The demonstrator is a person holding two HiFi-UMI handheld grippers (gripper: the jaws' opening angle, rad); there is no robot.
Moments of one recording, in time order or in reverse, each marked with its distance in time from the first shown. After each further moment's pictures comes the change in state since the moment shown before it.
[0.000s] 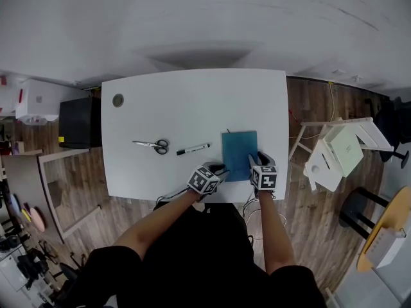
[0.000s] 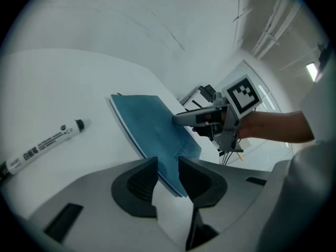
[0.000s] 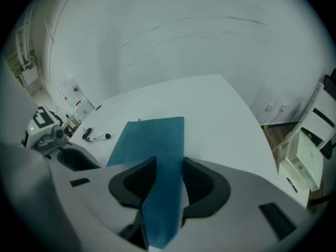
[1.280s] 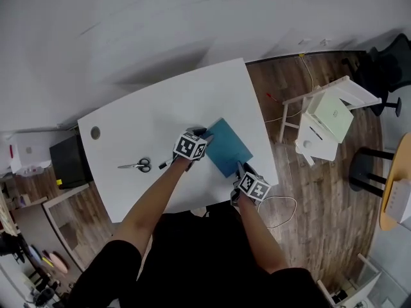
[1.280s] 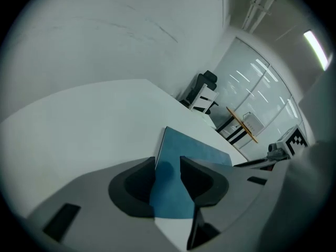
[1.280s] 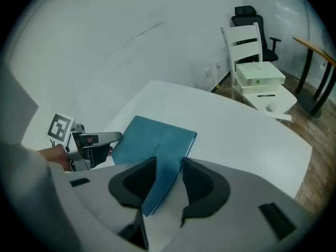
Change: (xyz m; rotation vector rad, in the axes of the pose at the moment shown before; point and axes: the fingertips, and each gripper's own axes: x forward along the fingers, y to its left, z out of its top) left arm 0.034 0.069 0.134 0.219 0.078 0.115; right arm -0.046 -0.014 -0.069 0.763 -0.182 -0.144
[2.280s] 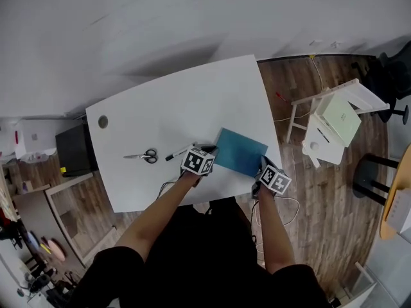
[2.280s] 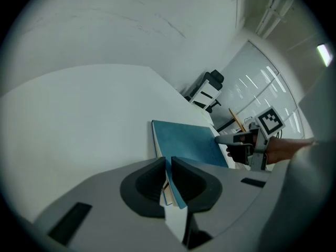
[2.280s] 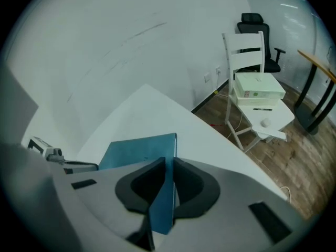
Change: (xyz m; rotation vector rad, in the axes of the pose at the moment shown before) left arm -0.019 -0.054 -0.067 -0.132 0.063 0.005; right arm -0.008 -0.055 0.043 -0.082 0.006 -0.051
